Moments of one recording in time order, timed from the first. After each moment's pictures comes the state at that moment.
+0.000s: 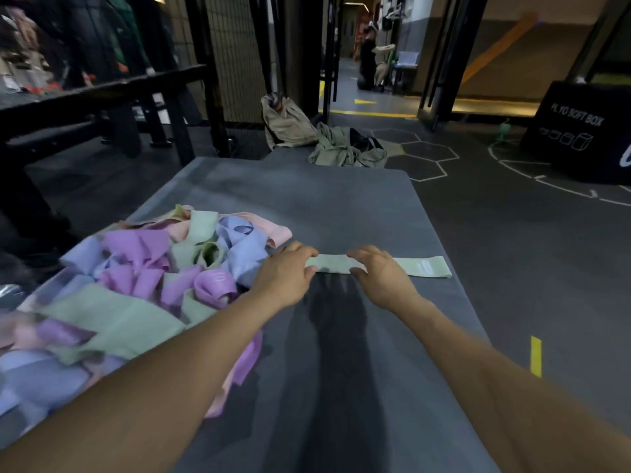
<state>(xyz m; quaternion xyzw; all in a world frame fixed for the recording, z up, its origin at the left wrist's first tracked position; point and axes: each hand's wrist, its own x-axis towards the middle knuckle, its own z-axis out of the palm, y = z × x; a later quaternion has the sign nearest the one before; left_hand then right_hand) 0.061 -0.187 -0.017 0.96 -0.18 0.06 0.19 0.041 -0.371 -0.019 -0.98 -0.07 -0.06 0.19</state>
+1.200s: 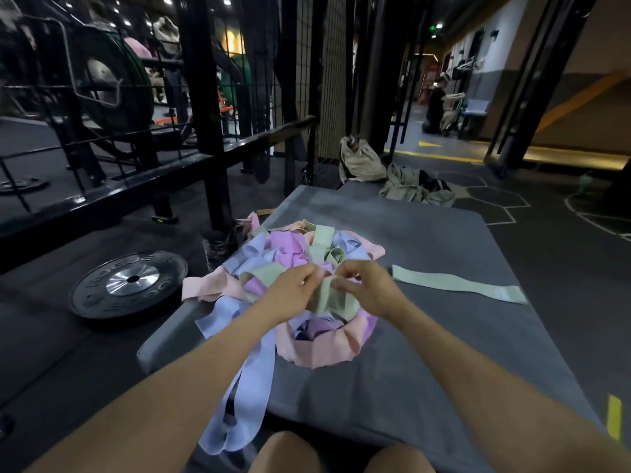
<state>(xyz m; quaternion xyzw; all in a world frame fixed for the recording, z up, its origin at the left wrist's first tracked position) -0.096 -0.008 0.054 0.91 -0.11 0.05 0.41 -0.072 -0.171 0.063 -0.89 -0.23 -0.03 0.39</state>
